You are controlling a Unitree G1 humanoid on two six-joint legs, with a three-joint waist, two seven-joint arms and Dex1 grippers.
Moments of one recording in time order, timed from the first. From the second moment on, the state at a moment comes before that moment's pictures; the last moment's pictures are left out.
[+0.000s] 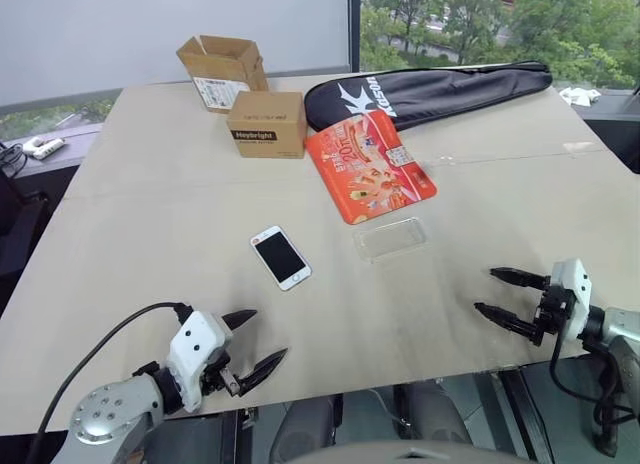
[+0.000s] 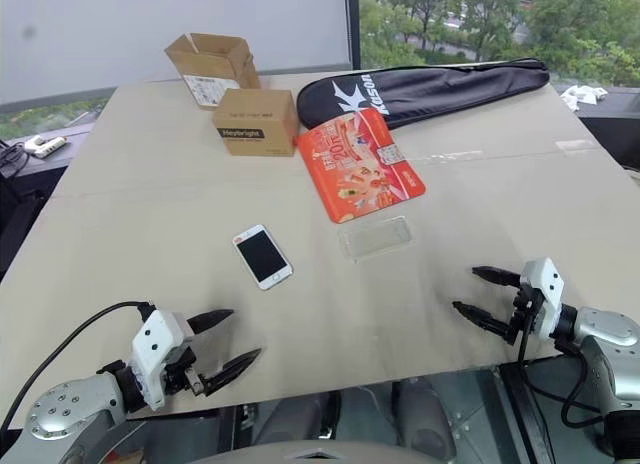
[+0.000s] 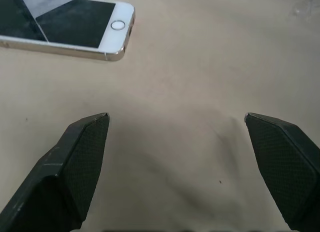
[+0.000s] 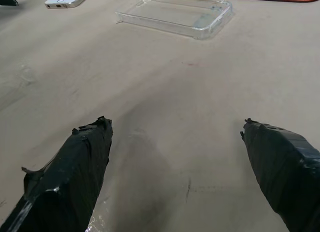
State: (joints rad) left arm 0.57 0.63 0.23 -0.54 -0.34 0.23 -0.82; right arm 0.06 -0.68 -0.18 0.11 0.47 0.05 1.20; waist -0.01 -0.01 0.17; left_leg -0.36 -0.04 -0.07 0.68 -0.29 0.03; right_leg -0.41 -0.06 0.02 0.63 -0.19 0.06
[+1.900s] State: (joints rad) left arm 0.51 0.74 0.35 -0.47 -0.55 0.11 -1.11; right arm -0.57 -0.58 0.32 0.20 0.12 0.29 1.28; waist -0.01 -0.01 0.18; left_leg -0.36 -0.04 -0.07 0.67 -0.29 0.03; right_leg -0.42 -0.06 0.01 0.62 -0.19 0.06
